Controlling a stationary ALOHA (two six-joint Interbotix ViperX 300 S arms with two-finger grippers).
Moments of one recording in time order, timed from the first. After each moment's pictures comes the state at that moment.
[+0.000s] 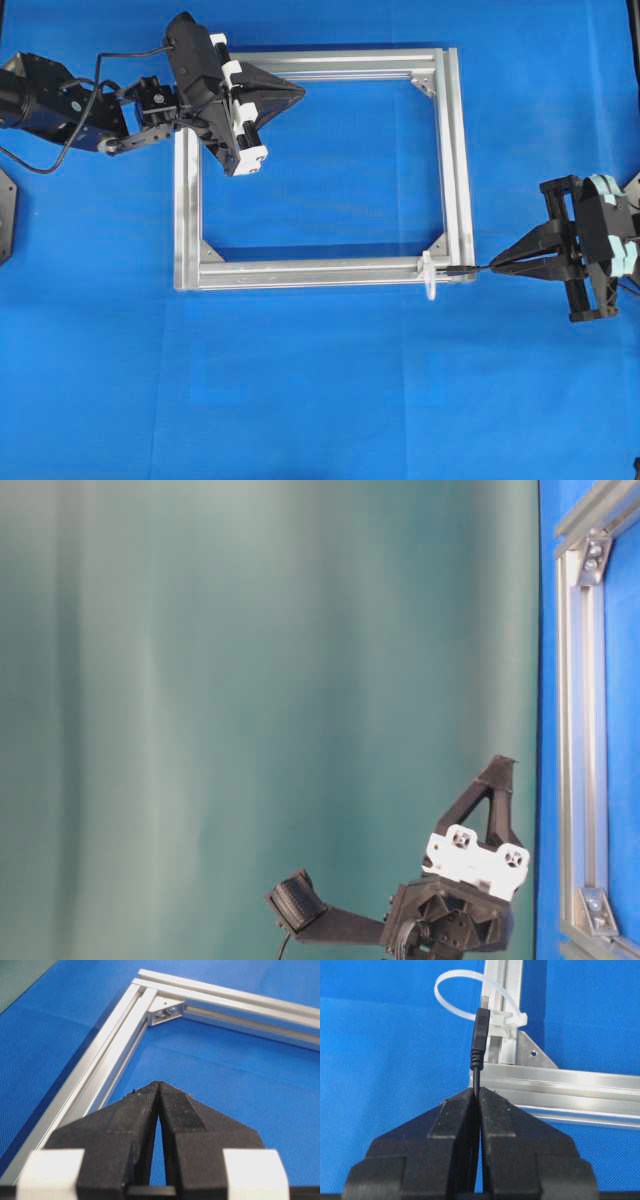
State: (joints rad) left arm 0.28 0.15 0.85 -0.09 -0.76 0.02; right arm 0.23 -0.53 1.38 0.18 -0.31 0.06
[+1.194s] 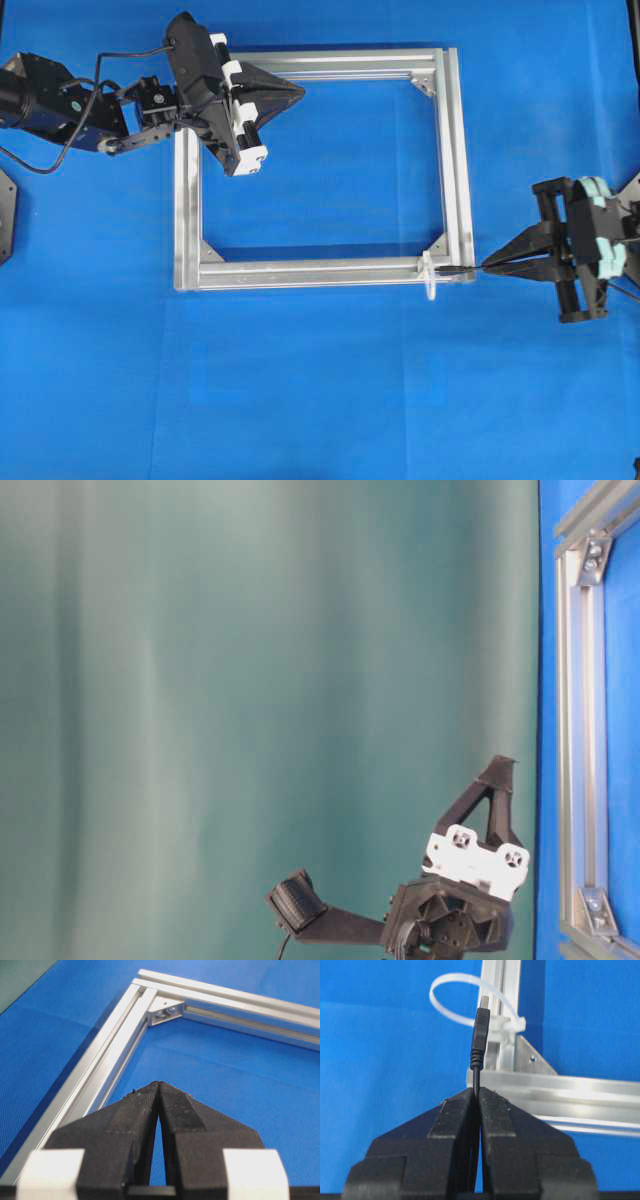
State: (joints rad) left arm 0.28 0.15 0.85 -0.09 -0.76 0.02; right arm 0.23 -0.44 1.35 0.18 -0.38 0.06
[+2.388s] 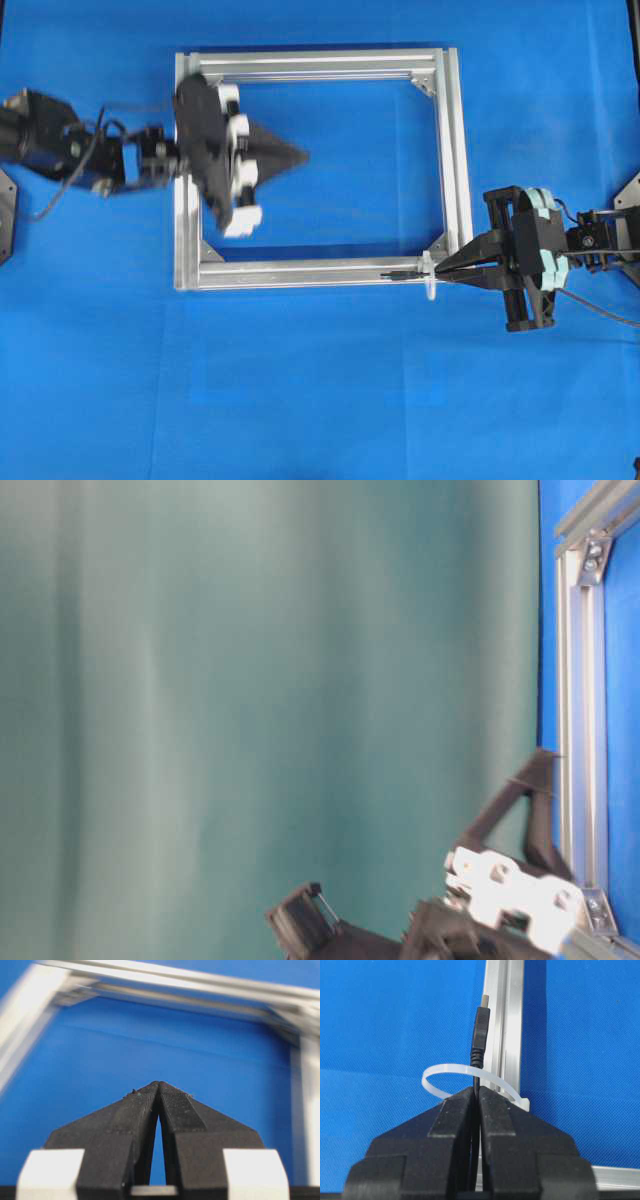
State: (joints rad) left arm 0.09 0.15 0.88 -0.09 -0.76 -0.02; right arm 0.23 -0.20 1.21 0.18 -0.51 0.06
